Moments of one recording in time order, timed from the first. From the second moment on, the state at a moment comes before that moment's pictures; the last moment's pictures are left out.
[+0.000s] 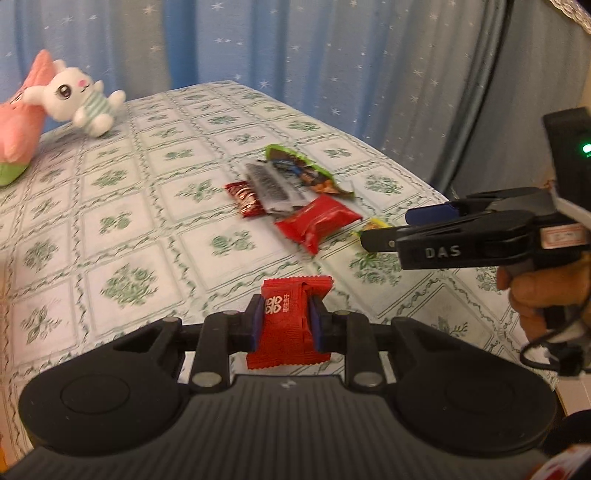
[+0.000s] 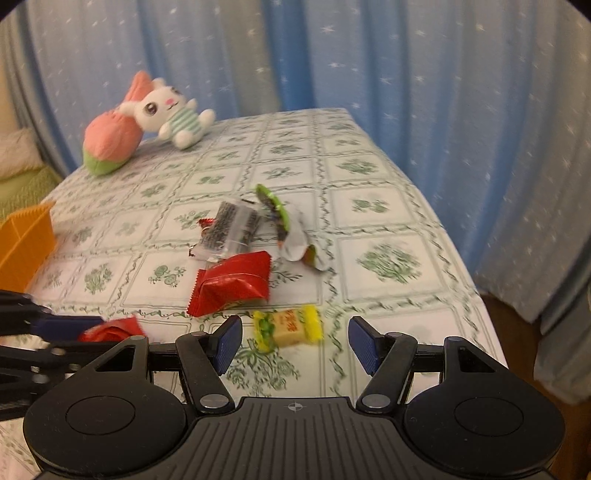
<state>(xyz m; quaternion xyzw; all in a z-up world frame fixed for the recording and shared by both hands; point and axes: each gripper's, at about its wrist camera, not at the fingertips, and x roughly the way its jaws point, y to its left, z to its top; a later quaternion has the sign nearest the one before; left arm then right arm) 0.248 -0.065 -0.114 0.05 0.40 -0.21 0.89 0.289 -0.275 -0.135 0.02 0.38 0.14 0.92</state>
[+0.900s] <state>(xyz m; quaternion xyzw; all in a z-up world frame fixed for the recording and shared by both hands) 0.220 -0.044 -0.095 0.02 0.40 -0.17 0.90 0.270 -0.247 -0.120 -0.06 0.36 0.16 0.92</state>
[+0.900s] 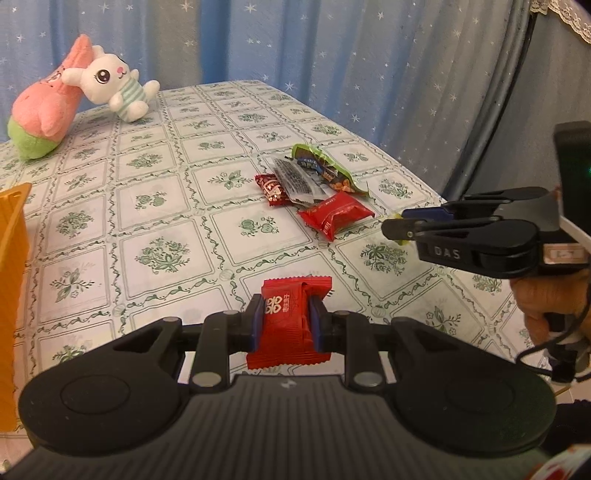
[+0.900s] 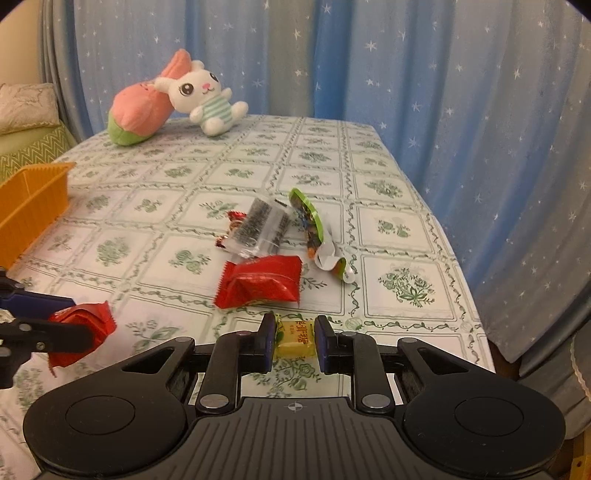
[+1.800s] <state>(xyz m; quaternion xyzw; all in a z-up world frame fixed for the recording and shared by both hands) 0.135 0.031 -0.011 -0.01 0.36 -0.09 0.93 0.169 -0.186 -0.022 -0.01 0.34 0.20 0.92</state>
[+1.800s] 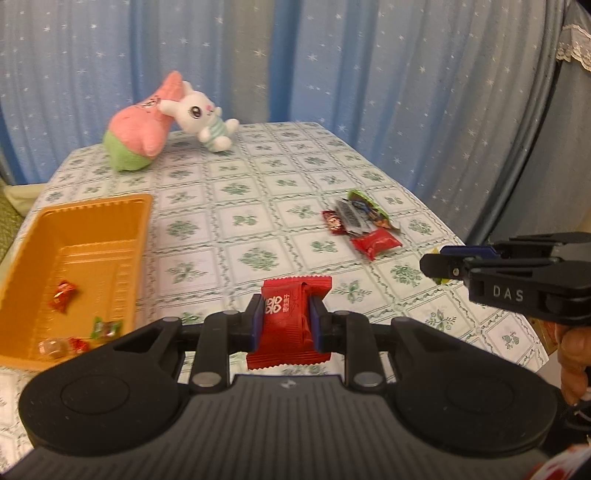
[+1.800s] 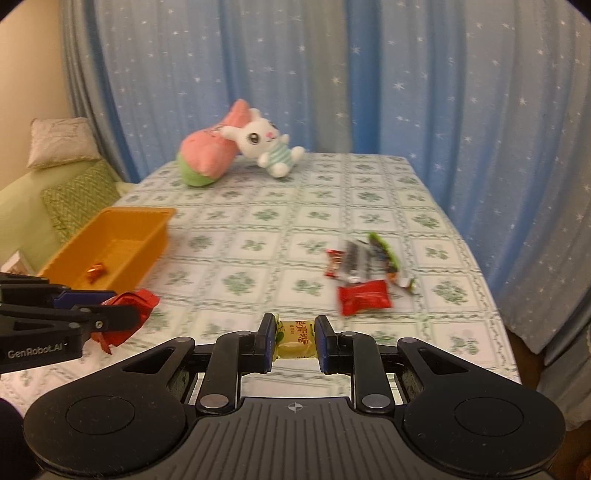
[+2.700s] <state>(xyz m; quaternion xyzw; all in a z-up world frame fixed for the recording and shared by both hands) 0.084 0.152 0.002 -0.04 0.36 0.01 0.93 0.135 -0.051 -0.016 -0.03 0.35 0.29 0.89</state>
